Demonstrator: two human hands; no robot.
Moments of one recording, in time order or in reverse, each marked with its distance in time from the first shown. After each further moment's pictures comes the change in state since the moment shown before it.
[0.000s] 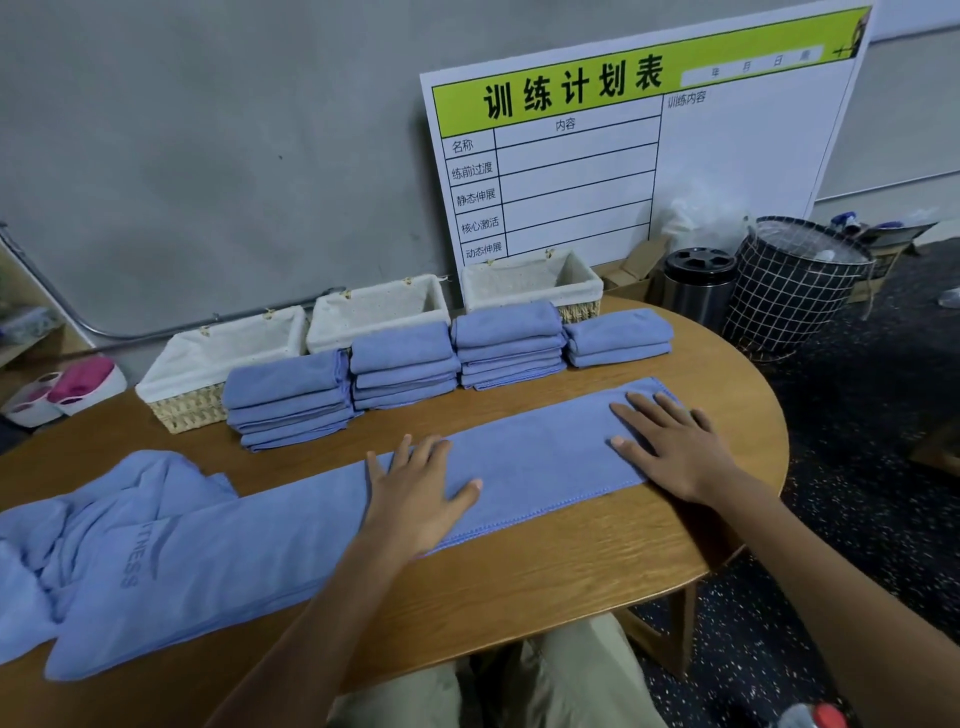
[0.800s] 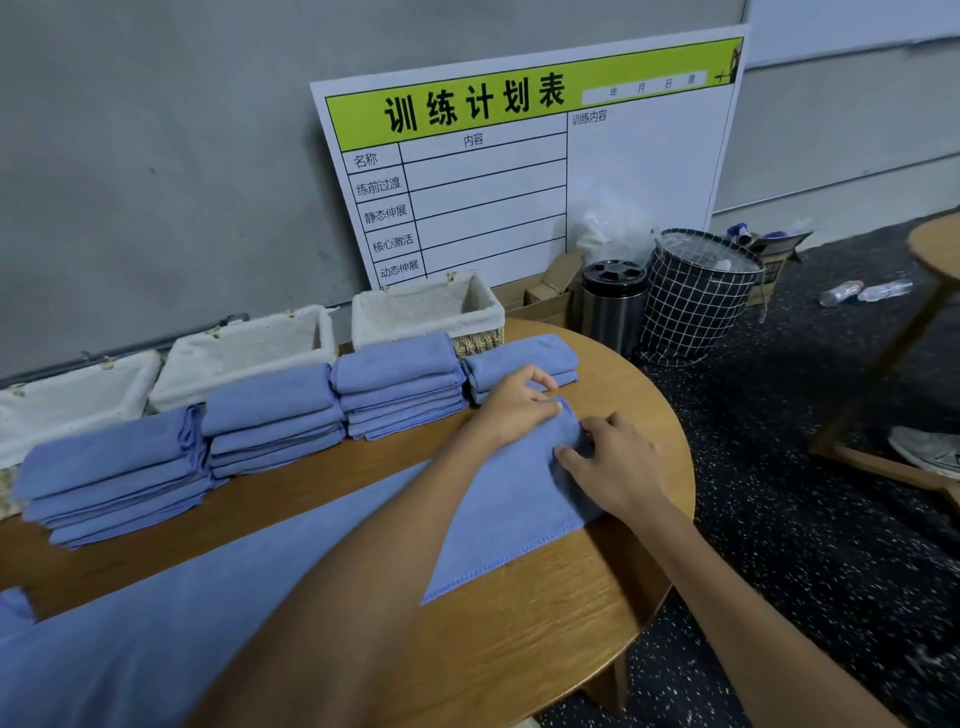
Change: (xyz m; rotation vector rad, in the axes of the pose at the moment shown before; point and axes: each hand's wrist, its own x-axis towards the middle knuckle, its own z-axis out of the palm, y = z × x) left_hand 0.188 0.211 -0.009 -0.957 -0.169 0.273; right_hand 0.023 0.025 -0.013 0.290 0.252 0.326
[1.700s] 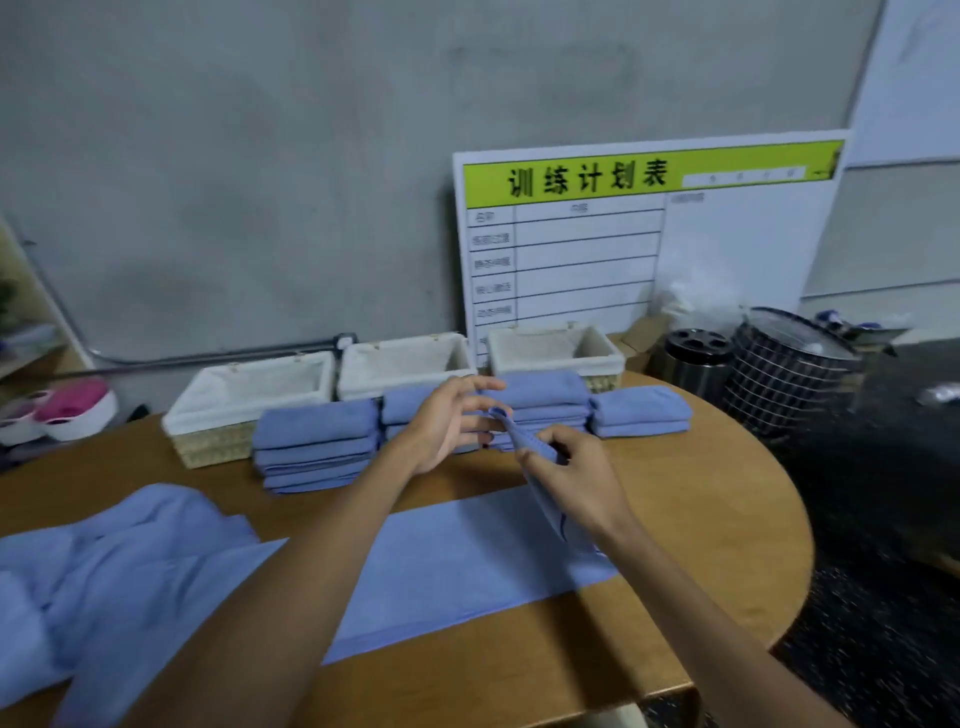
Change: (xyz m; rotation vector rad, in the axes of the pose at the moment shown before) left_hand -0.163 -0.022 -0.201 -0.657 0.114 -0.038; right_hand -0.081 -0.195 0.008 0.697 -0.052 -0.357
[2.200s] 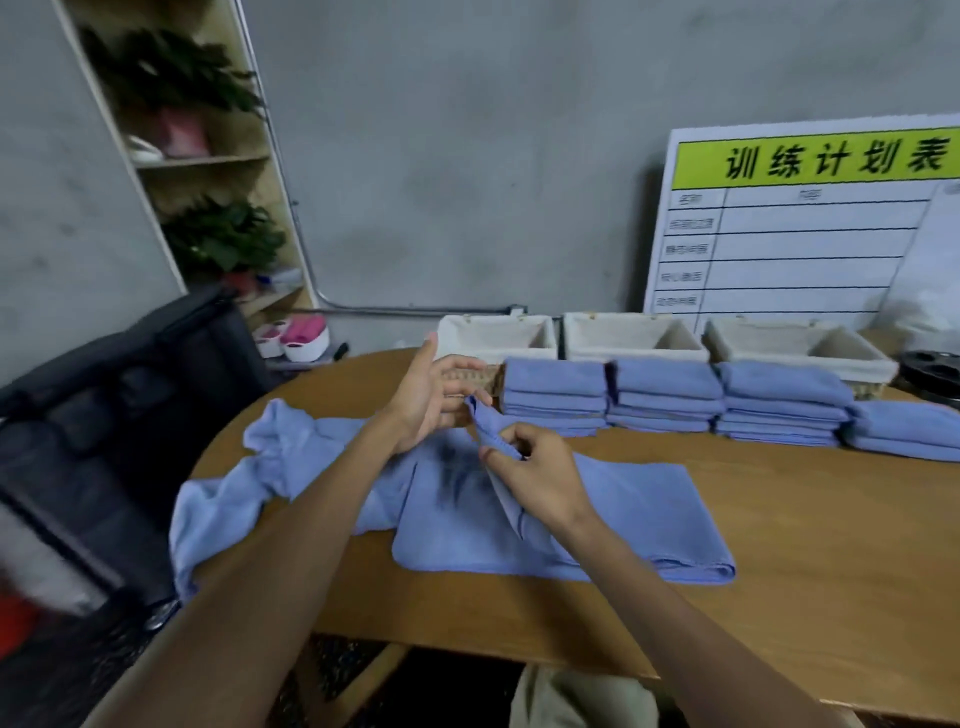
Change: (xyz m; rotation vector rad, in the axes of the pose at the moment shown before) left_hand -0.210 0.036 -0.232 0.061 0.386 0.027; right_hand -0.065 -0.122 0.262 0.143 -0.332 -0.123
